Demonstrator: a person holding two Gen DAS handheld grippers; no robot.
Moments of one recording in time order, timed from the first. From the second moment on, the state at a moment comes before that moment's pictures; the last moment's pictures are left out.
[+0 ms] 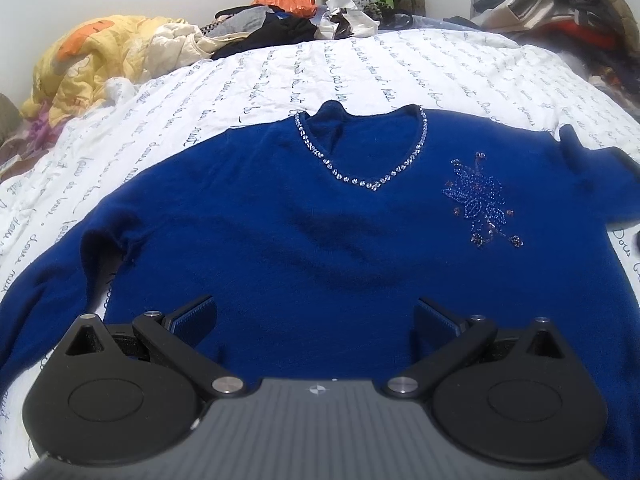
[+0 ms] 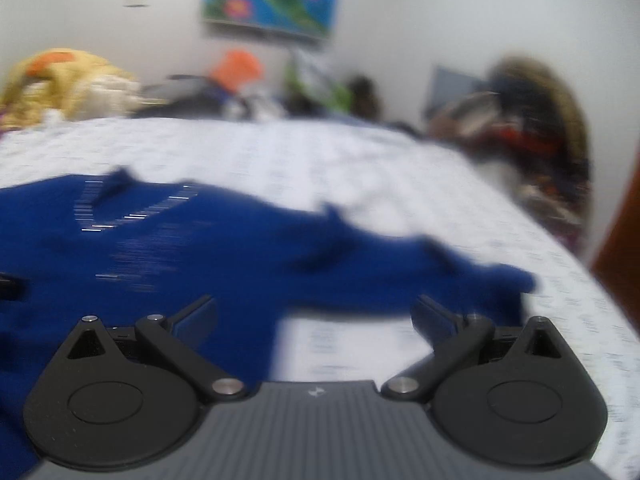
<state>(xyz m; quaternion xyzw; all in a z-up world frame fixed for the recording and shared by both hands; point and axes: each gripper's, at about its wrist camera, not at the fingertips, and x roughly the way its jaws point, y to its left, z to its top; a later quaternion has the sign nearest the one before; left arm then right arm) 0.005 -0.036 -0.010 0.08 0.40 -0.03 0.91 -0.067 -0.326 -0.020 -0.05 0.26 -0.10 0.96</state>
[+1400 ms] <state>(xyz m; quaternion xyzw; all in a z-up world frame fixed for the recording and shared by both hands) 0.008 -0.025 -0.017 0.09 0.42 -0.01 0.90 -0.033 -0.656 0.014 0.18 0.26 -0.32 0.89</state>
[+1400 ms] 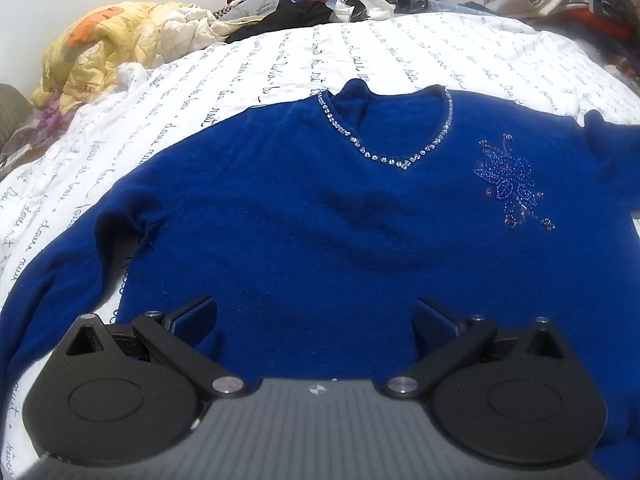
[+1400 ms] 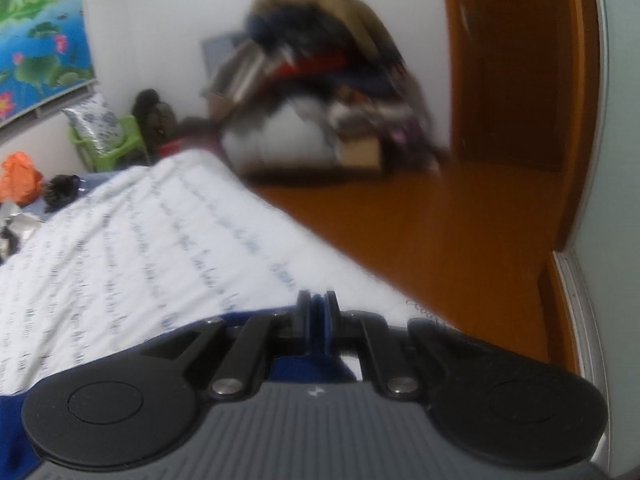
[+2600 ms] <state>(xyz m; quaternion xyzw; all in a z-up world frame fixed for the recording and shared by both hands) 0.011 -0.014 -0.018 0.08 0.42 0.01 0.90 -0.073 -0.661 -0.044 0.43 0.12 -0.30 0.84</state>
